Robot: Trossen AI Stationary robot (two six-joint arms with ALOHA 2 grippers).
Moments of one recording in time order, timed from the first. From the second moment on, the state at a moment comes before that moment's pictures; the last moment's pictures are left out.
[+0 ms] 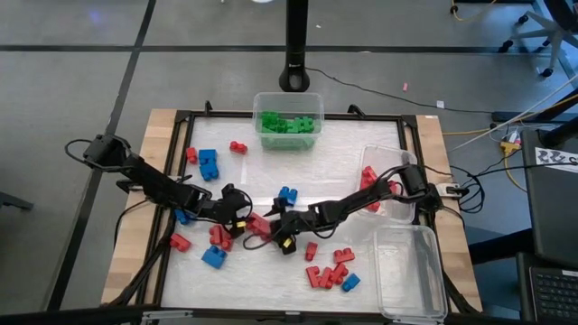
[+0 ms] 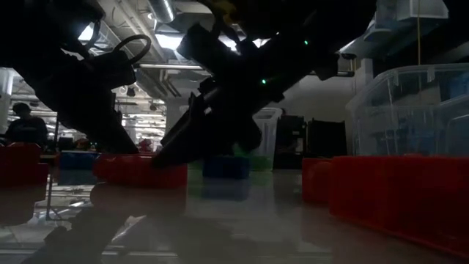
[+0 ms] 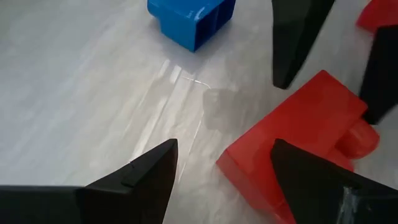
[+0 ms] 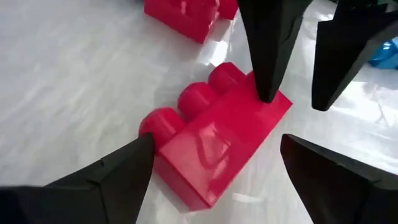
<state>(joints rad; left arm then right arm) -0.37 1.36 0.39 0.16 -0.43 -0.57 0.23 2.14 1.30 0.21 0.22 -0.24</state>
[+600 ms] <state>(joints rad) -0.37 1.36 0.39 0.17 -0.42 -0.59 0.21 2.08 1.29 0.19 0.12 -0.20</state>
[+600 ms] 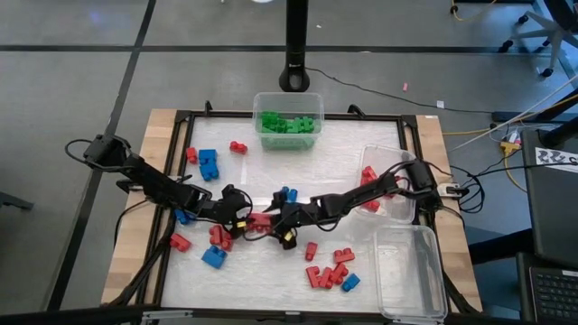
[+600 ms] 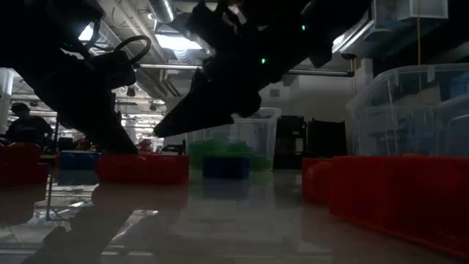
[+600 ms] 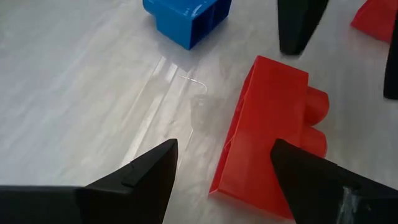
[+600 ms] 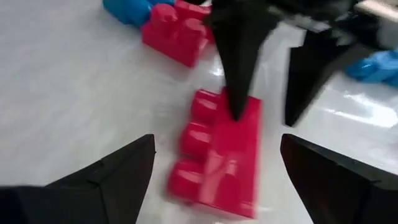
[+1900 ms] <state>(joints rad) -0.38 1.25 0.40 0.16 -0.42 -0.53 0.20 2.15 1.29 0.20 0.24 -0.27</state>
